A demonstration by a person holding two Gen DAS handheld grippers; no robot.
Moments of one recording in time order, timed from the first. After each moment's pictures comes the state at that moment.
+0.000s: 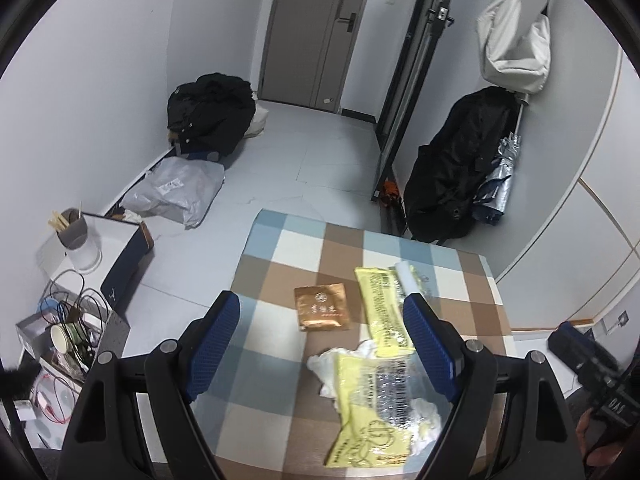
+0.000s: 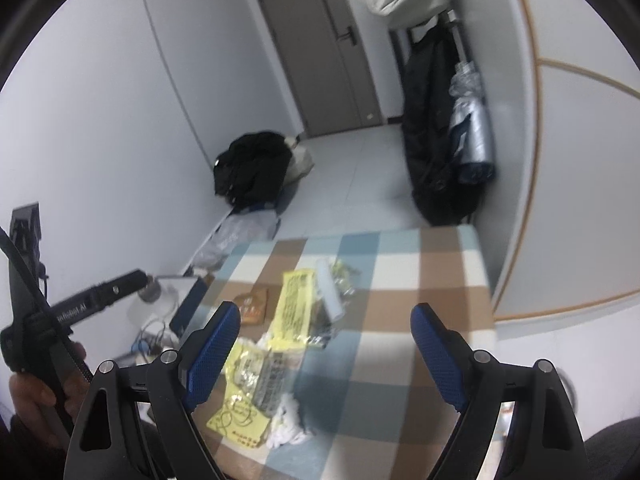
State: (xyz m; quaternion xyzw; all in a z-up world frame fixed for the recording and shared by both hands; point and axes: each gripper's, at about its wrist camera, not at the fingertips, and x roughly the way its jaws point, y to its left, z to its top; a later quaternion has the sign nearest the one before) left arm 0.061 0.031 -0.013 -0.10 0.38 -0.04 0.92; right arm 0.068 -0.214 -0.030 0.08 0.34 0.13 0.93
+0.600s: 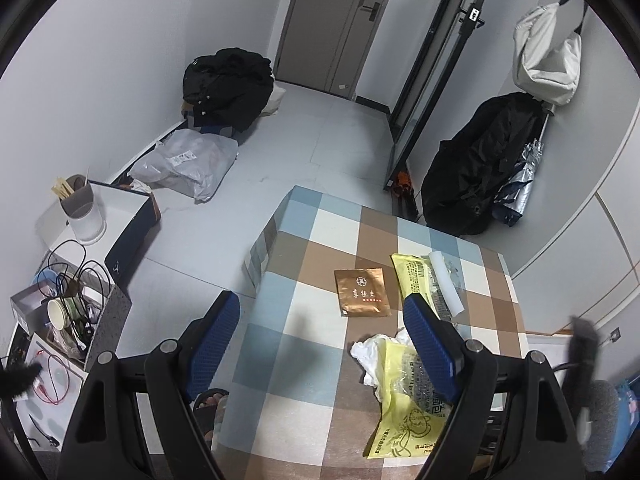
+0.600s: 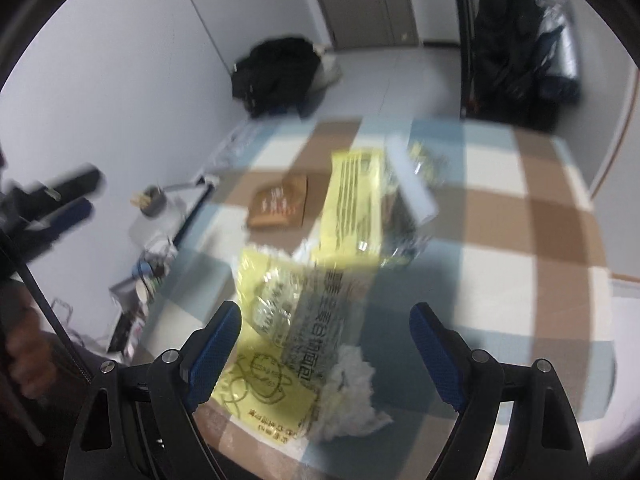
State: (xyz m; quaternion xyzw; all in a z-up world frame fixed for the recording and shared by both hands) left arm 0.067 0.077 -0.032 -0.13 0.40 -0.04 0.90; right arm 0.105 -0.126 -0.133 0.04 0.48 0.17 0.86
